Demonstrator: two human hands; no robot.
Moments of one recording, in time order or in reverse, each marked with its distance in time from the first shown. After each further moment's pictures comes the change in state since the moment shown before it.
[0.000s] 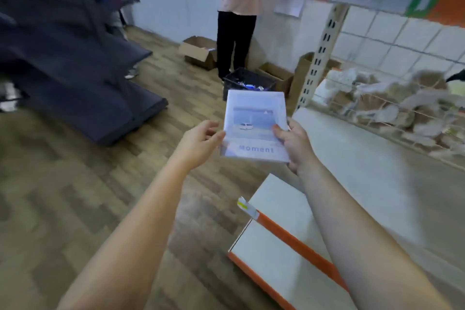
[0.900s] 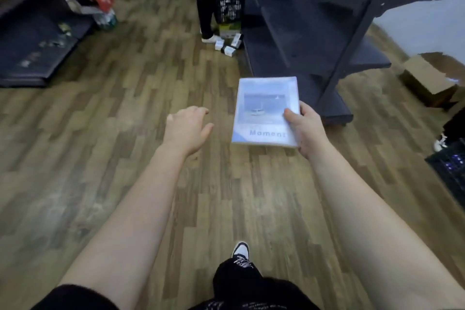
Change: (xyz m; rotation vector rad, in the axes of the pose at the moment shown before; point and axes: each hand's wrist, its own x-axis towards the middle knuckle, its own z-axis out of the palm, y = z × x) left_hand -0.039 -0.336 -0.466 0.862 0.520 -0.650; right_hand 0.108 0.137 0.642 -0.160 -0.849 0.150
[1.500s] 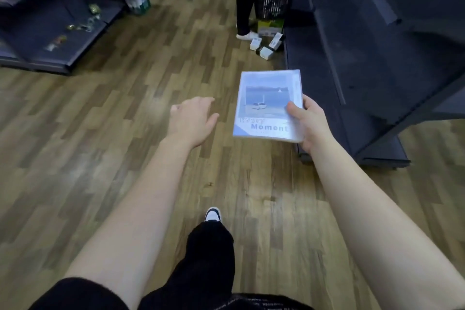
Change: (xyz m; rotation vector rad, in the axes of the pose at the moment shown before) left_hand 0.295 -0.118 0.035 -0.002 0.002 -0.180; right_hand 0.330 -0.012 0.136 -0.028 -0.176 0.084
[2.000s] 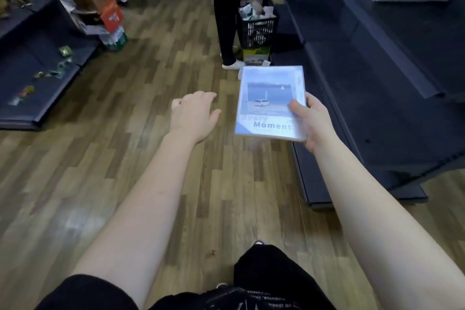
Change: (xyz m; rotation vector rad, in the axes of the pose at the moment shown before) left_hand 0.335 -0.035 -0.019 0.018 0.067 0.108; right_hand 0.293 -0.086 0.047 0.024 0.113 -0.054
